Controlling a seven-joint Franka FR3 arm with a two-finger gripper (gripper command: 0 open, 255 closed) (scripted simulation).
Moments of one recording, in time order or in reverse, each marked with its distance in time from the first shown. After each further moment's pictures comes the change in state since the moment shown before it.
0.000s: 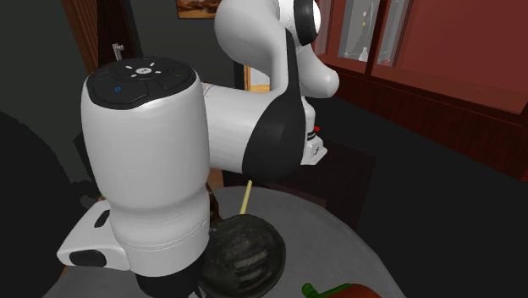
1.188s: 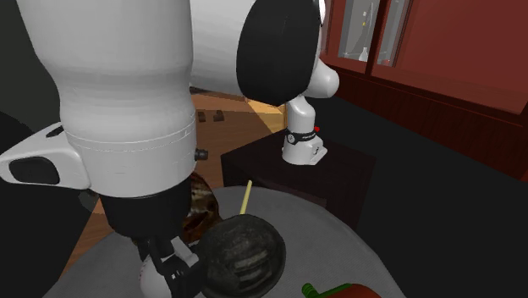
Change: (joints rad) arm 0.006 -0.069 0.020 0.127 0.034 -0.189 -0.044
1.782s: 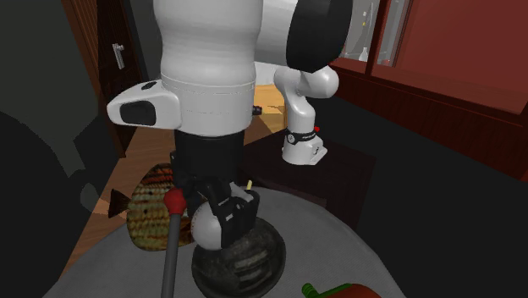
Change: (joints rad) arm -0.069 -0.285 0.047 -0.400 0.061 0.115 0.043
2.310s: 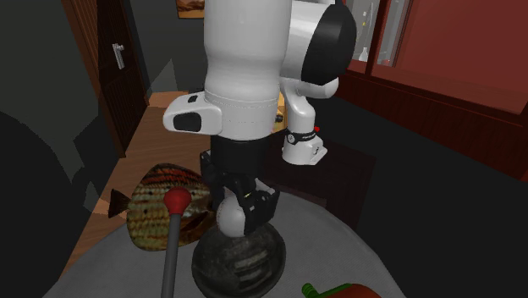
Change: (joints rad) arm -0.031 -0.134 0.016 -0.255 0.033 0.127 0.022
